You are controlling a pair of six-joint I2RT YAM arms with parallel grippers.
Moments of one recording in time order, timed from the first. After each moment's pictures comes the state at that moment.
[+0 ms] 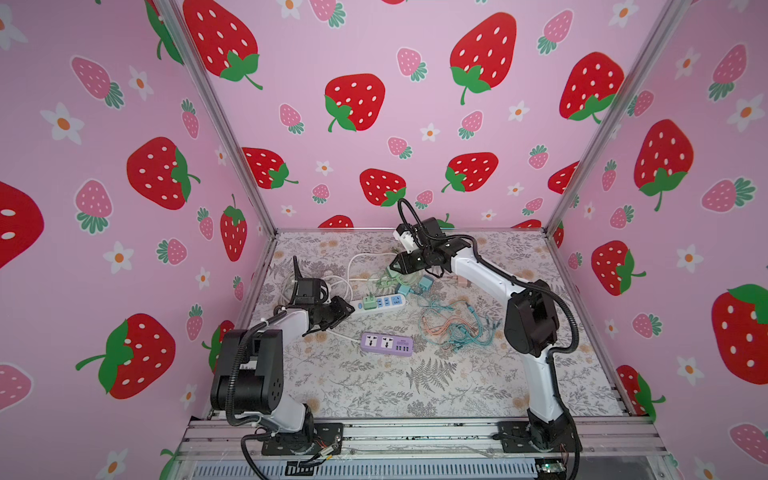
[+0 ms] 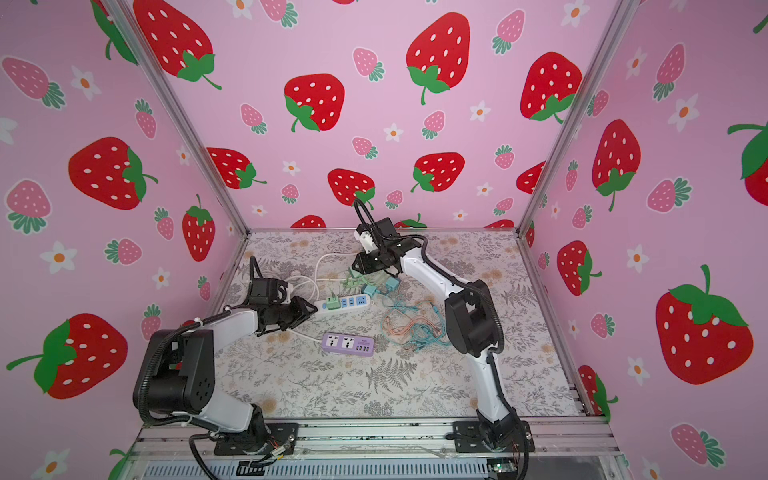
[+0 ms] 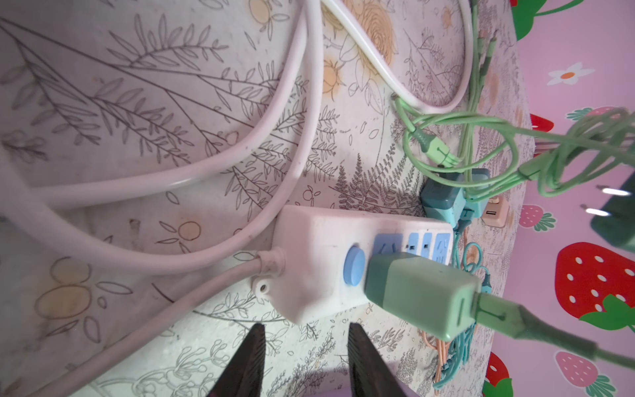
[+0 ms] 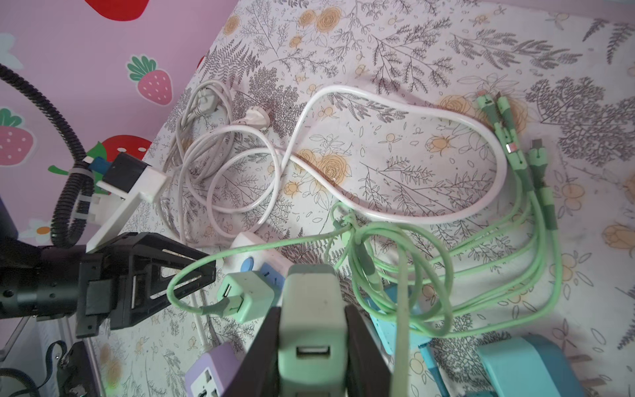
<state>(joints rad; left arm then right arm) -0.01 1.57 0.74 -0.17 0.50 -0.58 0.70 2.16 1.93 -0.58 -0.40 0.18</state>
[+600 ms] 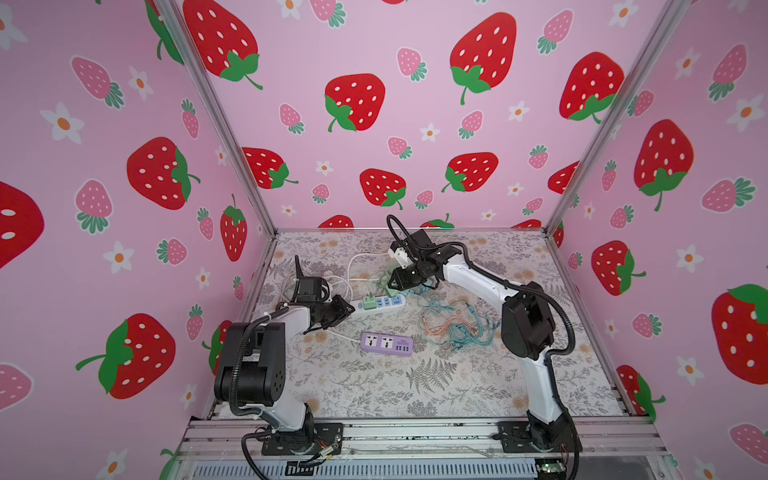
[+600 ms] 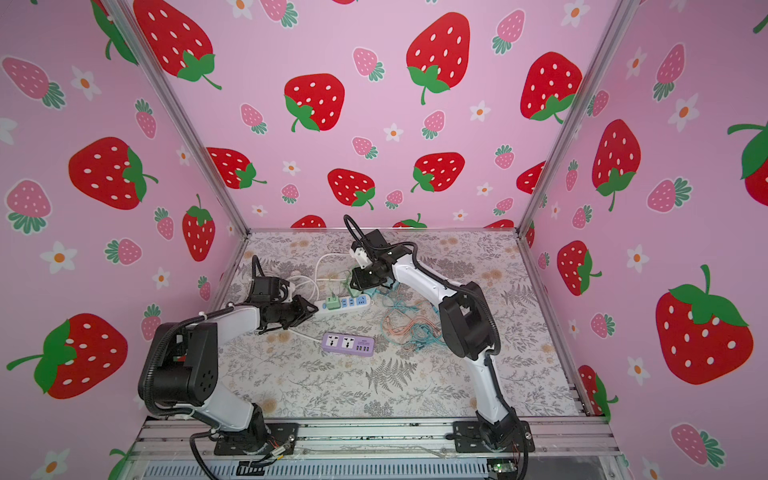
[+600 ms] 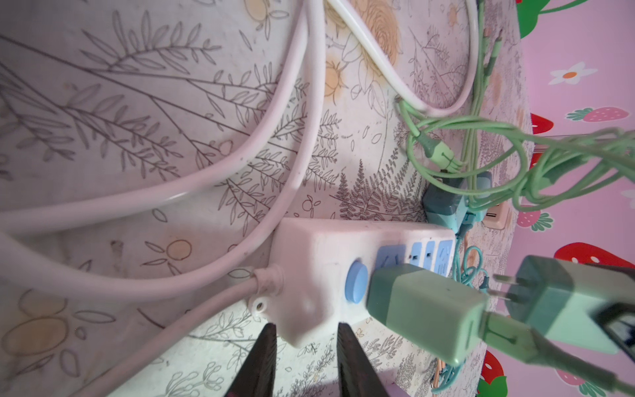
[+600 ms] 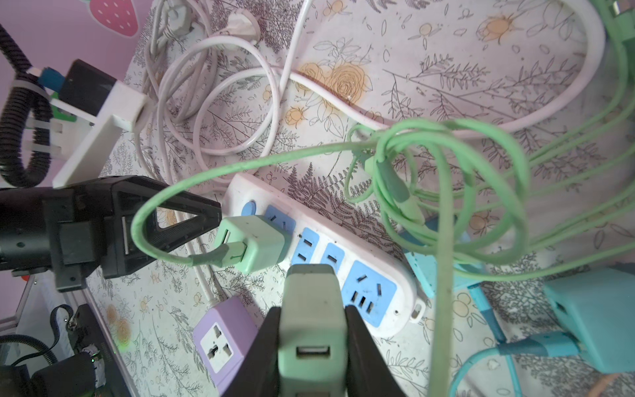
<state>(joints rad) -0.01 1.61 0.77 -0.15 0.51 -0.58 0.77 2.16 1.88 -0.69 -0.35 0.23</state>
